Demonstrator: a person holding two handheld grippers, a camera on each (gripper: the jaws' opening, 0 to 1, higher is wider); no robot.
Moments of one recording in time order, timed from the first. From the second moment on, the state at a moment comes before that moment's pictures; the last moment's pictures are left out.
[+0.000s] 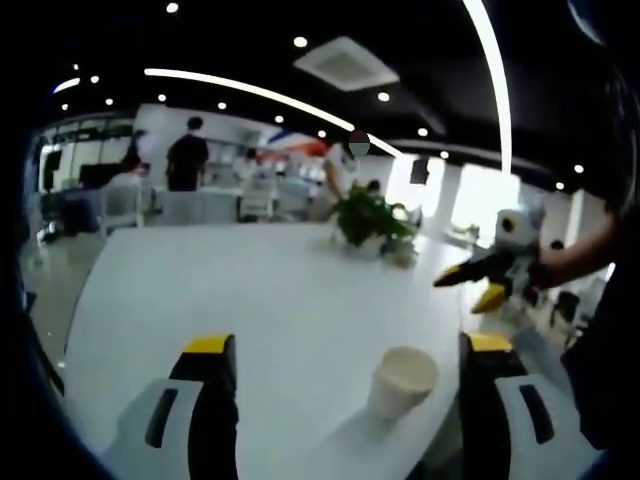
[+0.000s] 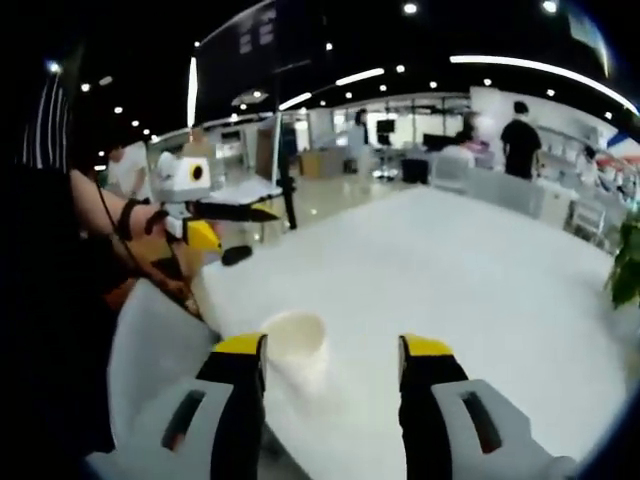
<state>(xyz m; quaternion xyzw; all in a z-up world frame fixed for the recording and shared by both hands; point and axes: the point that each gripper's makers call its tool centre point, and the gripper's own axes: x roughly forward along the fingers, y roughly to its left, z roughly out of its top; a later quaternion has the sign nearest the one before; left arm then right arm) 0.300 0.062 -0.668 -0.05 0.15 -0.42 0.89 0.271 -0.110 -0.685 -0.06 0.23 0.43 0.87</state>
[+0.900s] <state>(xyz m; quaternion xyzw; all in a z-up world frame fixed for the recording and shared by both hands) 0.288 0.058 -0.687 -0.04 0.17 -0.44 0.88 0.283 -0.114 -0.693 -0.08 0.21 0.41 0.89</state>
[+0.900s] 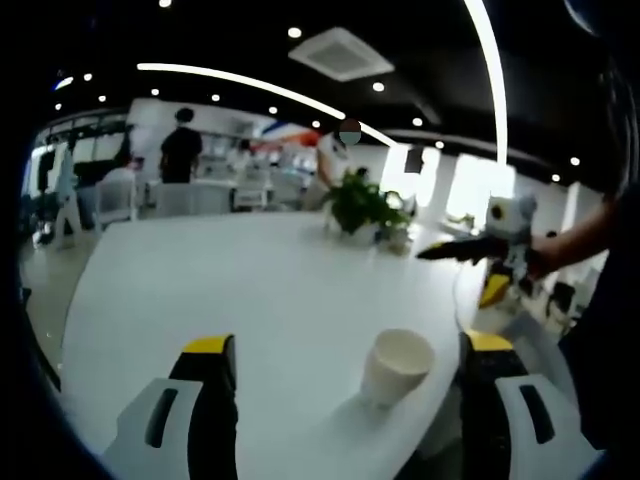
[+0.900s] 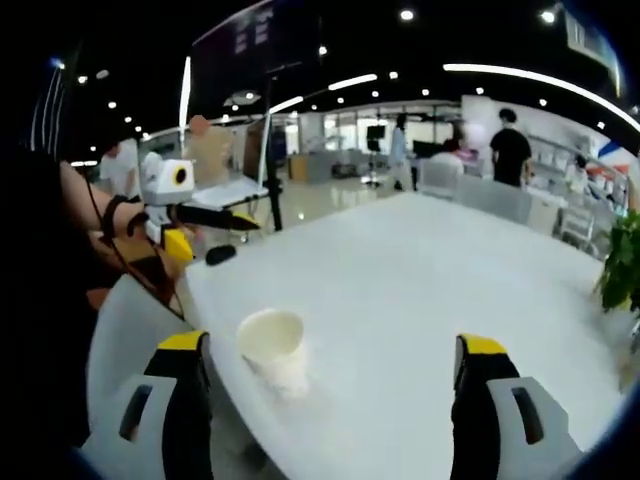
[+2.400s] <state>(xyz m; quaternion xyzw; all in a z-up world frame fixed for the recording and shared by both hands) 0.263 0.001 -0.761 0.06 0.21 -0.50 0.84 0.258 -0.073 -0.748 -0.14 0.23 0.50 0.82</state>
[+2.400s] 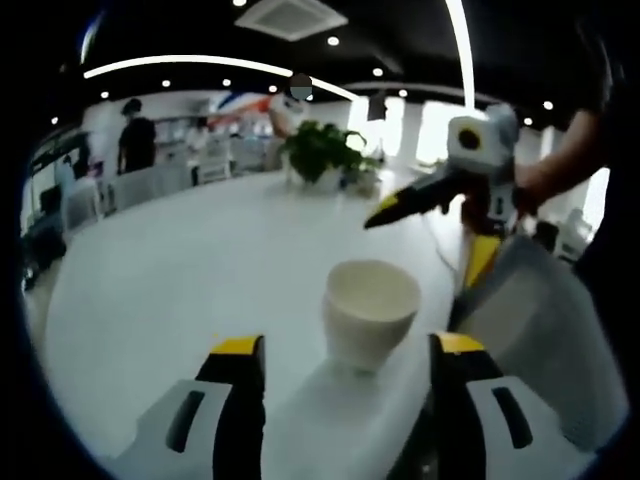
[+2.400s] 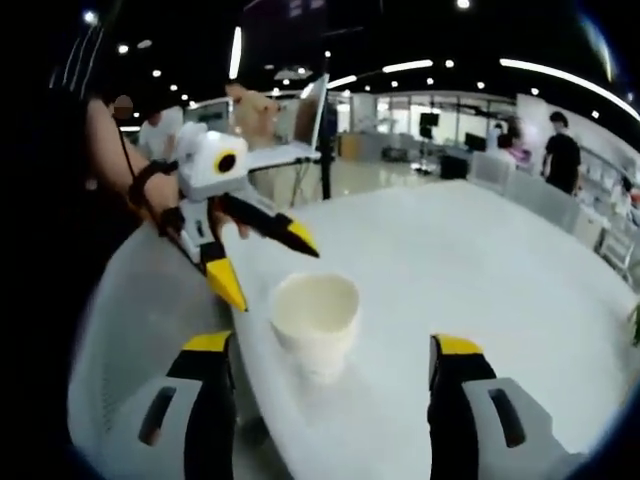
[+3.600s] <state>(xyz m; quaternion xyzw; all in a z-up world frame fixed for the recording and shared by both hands) 0.259 -0.026 -0.773 0.15 0.21 -0.56 0.79 0.256 -0.050 -0.770 -0.15 0.24 0.57 0.77</state>
